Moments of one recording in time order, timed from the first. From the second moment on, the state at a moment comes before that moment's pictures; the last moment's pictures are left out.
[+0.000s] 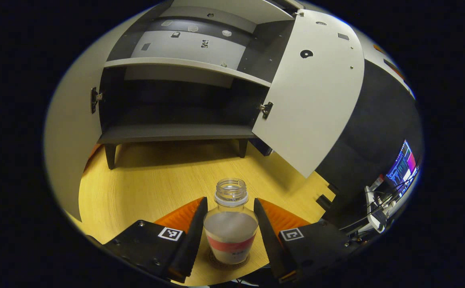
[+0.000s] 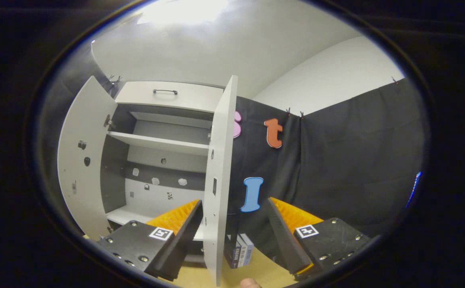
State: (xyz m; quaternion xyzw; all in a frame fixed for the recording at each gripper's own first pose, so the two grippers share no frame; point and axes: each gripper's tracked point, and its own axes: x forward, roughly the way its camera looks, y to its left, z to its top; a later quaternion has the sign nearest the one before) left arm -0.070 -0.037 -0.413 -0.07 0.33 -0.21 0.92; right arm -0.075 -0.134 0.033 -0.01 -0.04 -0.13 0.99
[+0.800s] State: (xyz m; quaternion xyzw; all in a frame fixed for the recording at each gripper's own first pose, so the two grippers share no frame) left arm -0.095 -0.053 -0.428 -0.04 0.33 -0.23 0.92; right arm -0.065 -0.131 0.019 -0.02 -0.02 -0.13 0.99
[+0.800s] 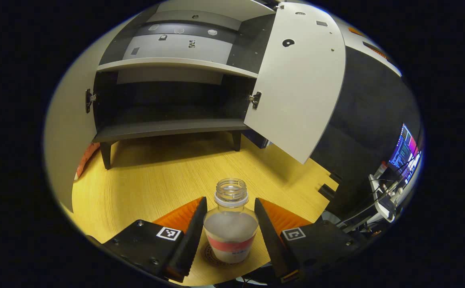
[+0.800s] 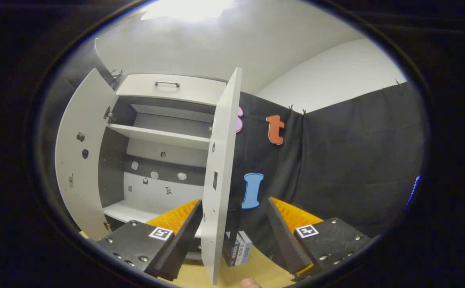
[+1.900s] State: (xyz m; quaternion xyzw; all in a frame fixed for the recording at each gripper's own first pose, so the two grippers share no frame) left arm -0.133 -0.053 -0.427 0.00 0.33 -0.25 0.91; right arm -0.039 -0.112 0.009 -0.01 -0.02 -0.09 1.00
